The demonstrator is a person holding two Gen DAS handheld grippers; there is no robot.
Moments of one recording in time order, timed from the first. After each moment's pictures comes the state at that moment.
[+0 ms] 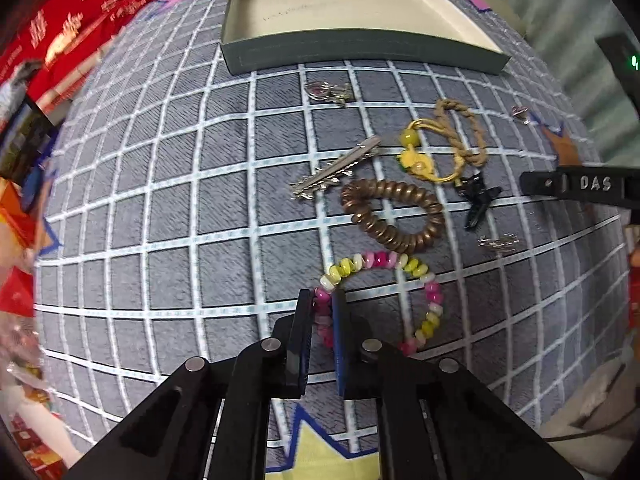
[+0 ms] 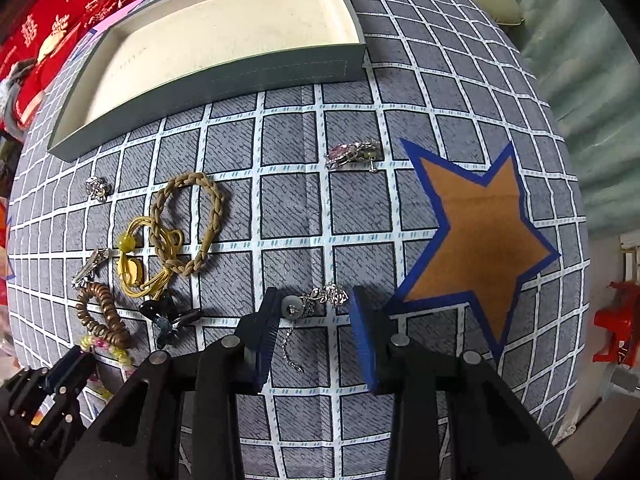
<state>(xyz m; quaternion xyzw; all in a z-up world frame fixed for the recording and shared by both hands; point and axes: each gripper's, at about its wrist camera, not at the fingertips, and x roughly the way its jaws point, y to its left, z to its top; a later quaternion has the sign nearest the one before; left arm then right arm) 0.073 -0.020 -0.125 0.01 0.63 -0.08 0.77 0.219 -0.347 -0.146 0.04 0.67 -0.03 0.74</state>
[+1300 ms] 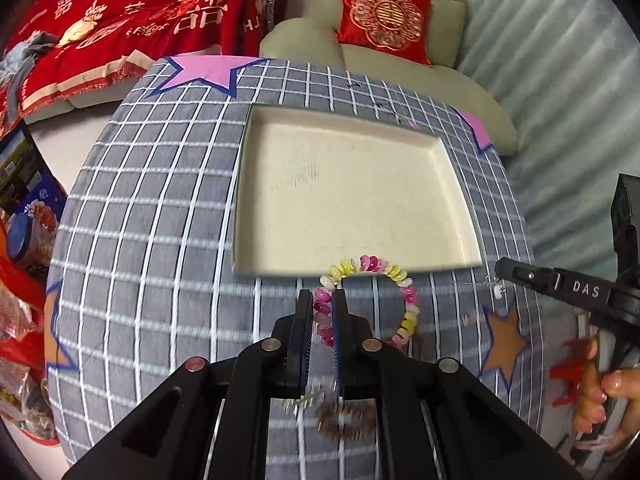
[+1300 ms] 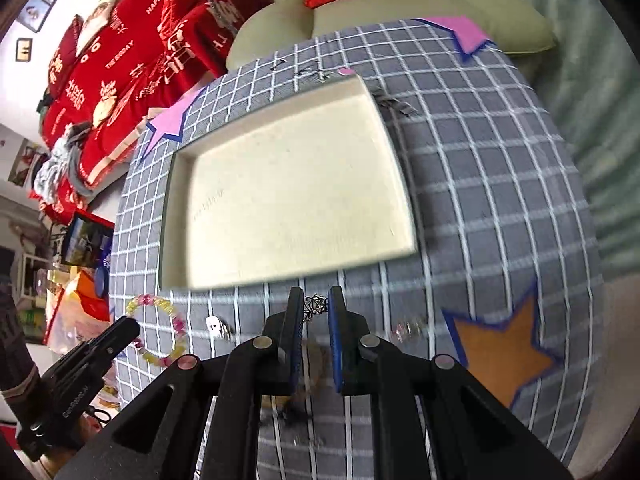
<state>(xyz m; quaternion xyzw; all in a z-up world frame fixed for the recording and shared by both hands) 0.341 -0.141 -0.069 -0.10 0.56 -0.08 0.82 0.319 -0.379 -0.056 0.15 0.60 0.05 0.78</state>
